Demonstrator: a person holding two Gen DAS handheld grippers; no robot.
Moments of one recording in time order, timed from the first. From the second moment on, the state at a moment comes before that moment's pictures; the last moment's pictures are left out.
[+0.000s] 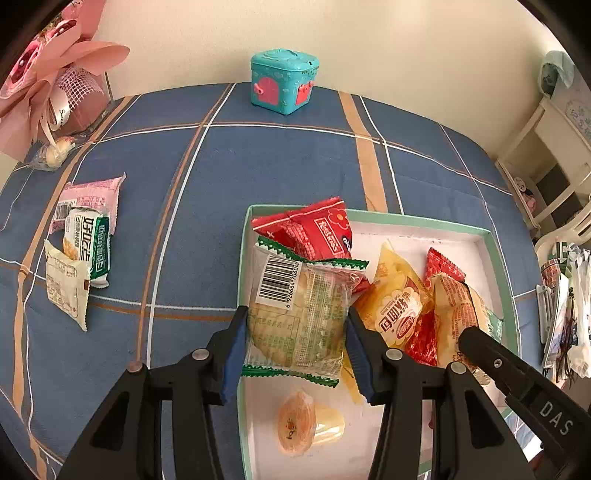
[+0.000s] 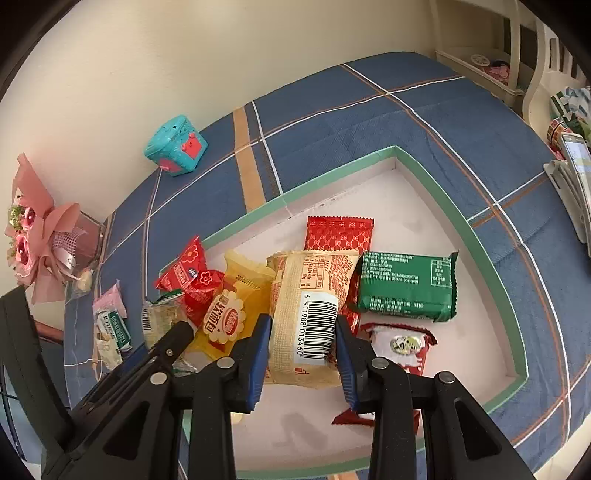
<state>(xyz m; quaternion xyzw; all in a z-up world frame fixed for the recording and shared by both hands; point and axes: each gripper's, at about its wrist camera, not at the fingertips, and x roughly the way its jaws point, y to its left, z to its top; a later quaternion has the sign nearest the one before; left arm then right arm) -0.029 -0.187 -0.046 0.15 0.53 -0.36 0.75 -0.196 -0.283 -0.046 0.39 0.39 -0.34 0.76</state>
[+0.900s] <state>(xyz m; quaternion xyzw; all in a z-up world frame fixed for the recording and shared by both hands) -0.026 -0.189 -0.005 0.15 0.52 -0.36 0.76 -0.197 -0.282 -0.023 0.37 0.38 -0.35 0.77</state>
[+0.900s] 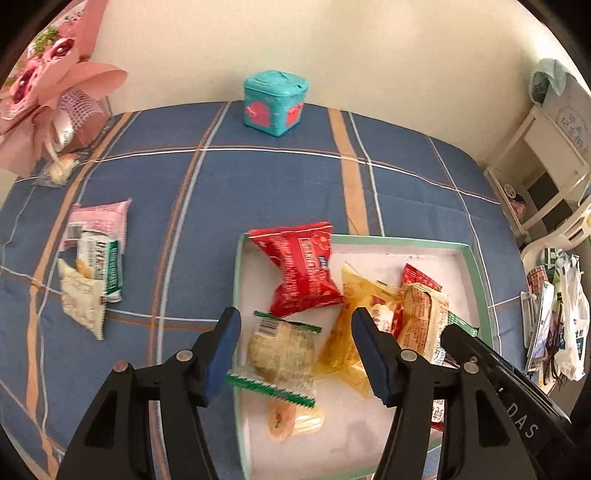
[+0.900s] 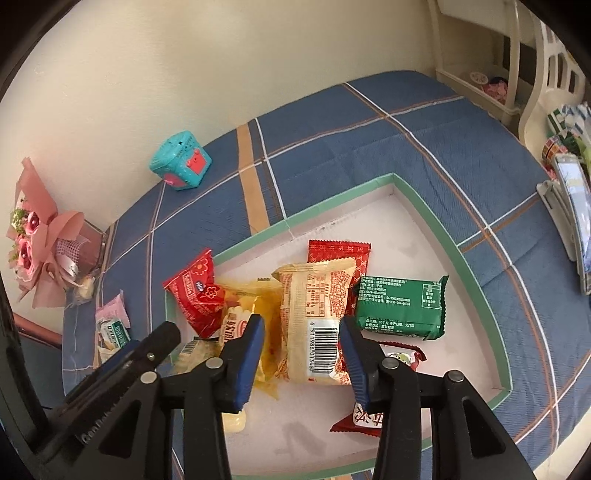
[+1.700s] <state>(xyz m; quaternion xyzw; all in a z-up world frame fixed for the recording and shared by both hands) 0.010 -0.123 0.004 0.15 0.53 -0.28 0.79 -0.184 -0.247 -0.014 0.29 0.42 -0.35 0.79</state>
